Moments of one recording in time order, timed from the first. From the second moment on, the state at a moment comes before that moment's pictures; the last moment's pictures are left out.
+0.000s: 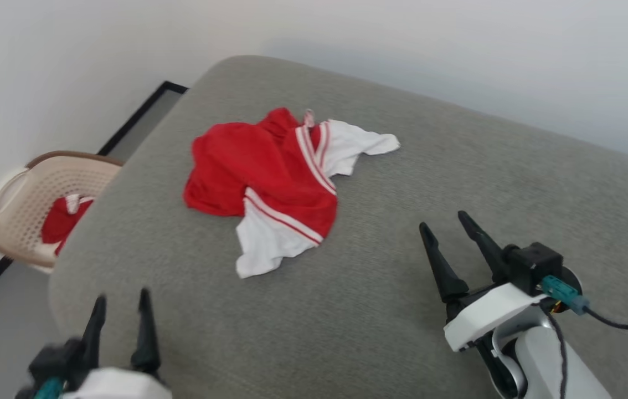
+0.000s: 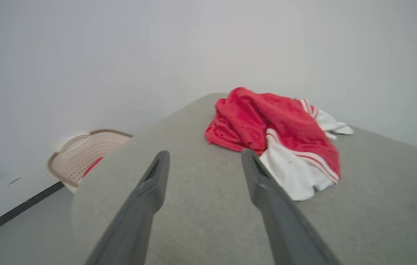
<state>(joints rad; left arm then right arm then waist) 0.05 0.05 0.11 0.21 -0.23 -0.12 -0.26 -0.29 -0.13 0.28 0.42 0.32 0.13 -0.26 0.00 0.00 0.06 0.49</state>
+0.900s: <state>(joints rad) -0.68 0.66 -0.38 0.73 -0.82 -0.13 0.34 -0.36 -0.09 0.20 0.35 0.32 0.13 -0.26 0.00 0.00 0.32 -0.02</state>
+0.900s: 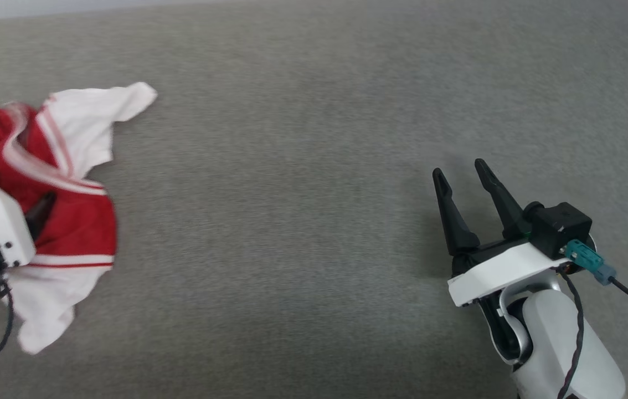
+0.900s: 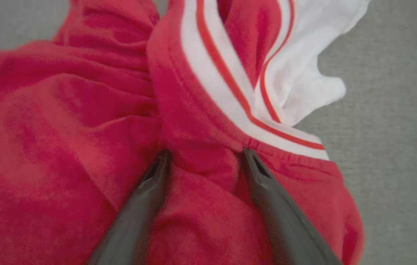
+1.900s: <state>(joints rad) -0.91 0.63 -0.68 0.45 -0.94 -0.13 0.31 -0.37 -0.06 0.18 0.34 0.37 0.13 -0.26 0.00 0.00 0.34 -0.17</state>
